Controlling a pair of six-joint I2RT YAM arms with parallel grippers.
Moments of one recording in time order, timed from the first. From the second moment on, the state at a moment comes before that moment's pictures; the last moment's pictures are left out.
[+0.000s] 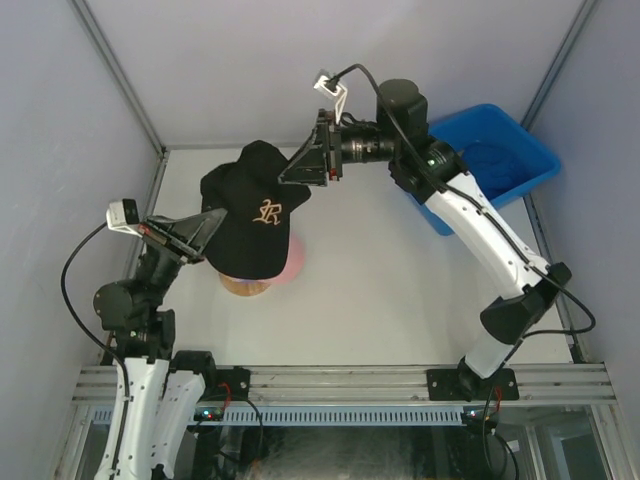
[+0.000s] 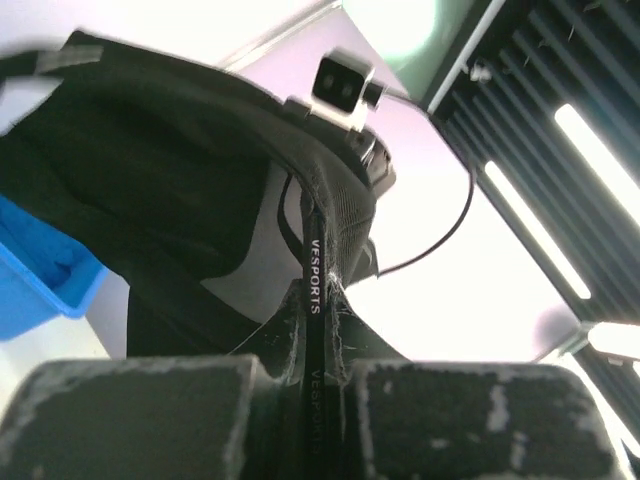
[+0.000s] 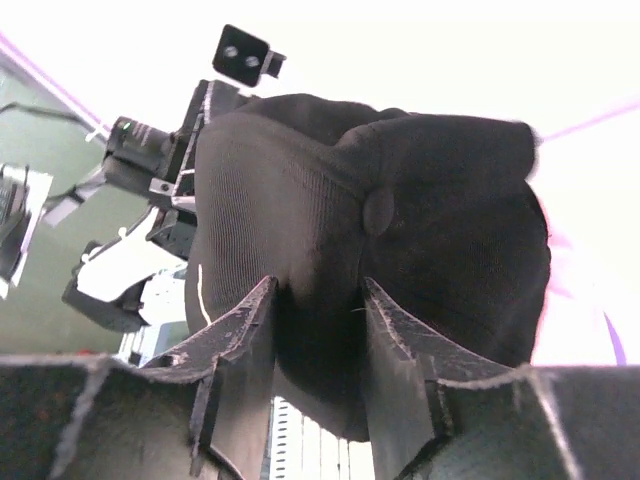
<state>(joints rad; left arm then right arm) -0.03 0.48 0.66 0.43 0.59 -1.59 0.67 1.72 2.05 -0.42 -0.95 0.39</state>
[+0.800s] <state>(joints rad) -0.34 0.64 0.74 0.50 -0.16 -1.12 0.78 1.21 1.16 0.27 -0.37 1.50</state>
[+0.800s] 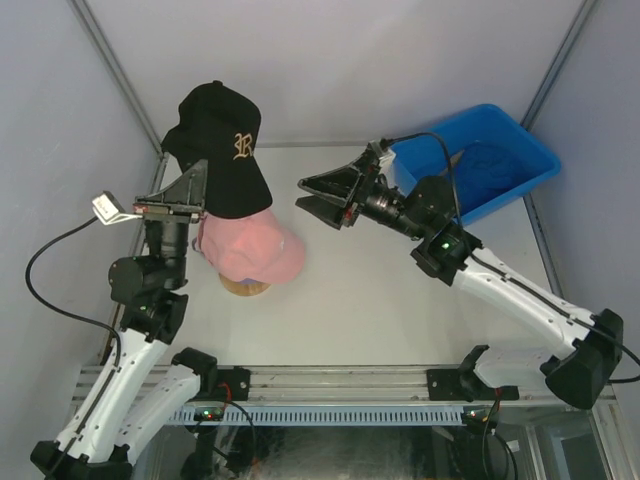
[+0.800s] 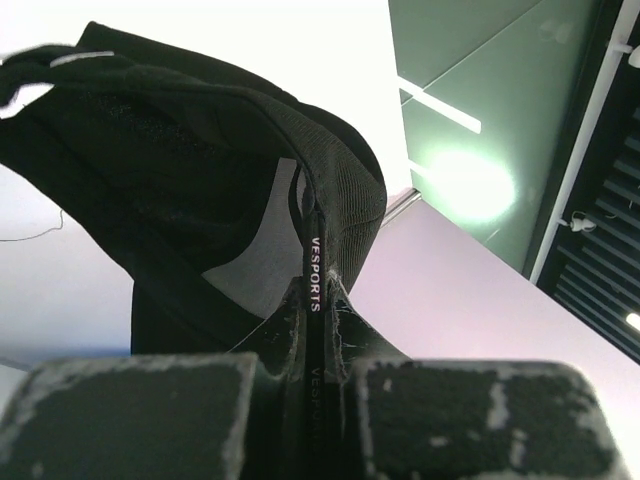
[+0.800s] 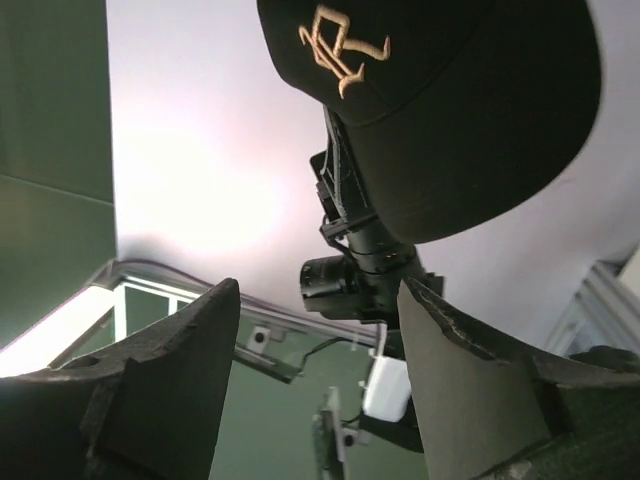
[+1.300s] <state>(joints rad) -0.39 0.67 0.79 0.55 -0.18 -0.95 0.88 1.36 1.15 0.42 -0.36 1.77</state>
